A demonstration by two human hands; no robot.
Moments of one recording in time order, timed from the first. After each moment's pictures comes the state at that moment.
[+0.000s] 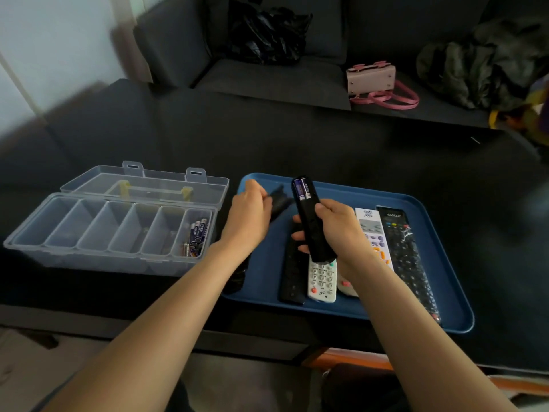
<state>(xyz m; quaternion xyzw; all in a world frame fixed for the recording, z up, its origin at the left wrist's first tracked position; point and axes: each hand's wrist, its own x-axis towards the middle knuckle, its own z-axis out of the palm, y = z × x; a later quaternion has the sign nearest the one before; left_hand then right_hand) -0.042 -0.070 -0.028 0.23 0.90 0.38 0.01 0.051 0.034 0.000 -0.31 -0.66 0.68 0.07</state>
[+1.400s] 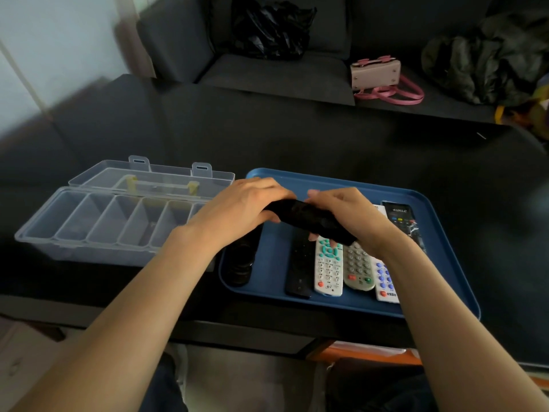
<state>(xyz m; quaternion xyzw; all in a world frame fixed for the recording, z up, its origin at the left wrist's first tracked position) -0.060 -0.105 -0.015 0.56 0.79 0.24 -0.04 0.058 0.053 0.021 -0.19 -0.81 0.56 -0.02</state>
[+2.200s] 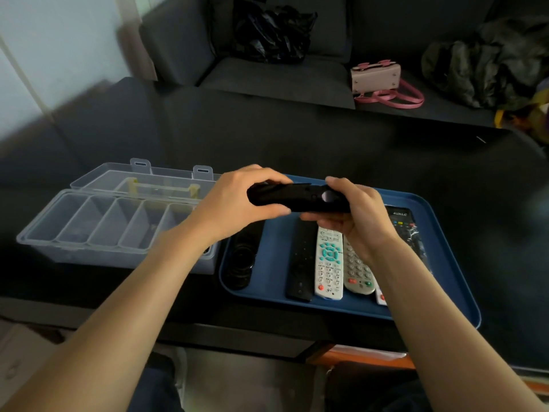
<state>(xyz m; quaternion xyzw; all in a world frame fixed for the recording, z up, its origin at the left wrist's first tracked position) -0.053 -0.116 0.007 0.45 0.80 0.40 0.02 0.057 0.046 0.022 -0.25 -0.60 0.75 0.12</state>
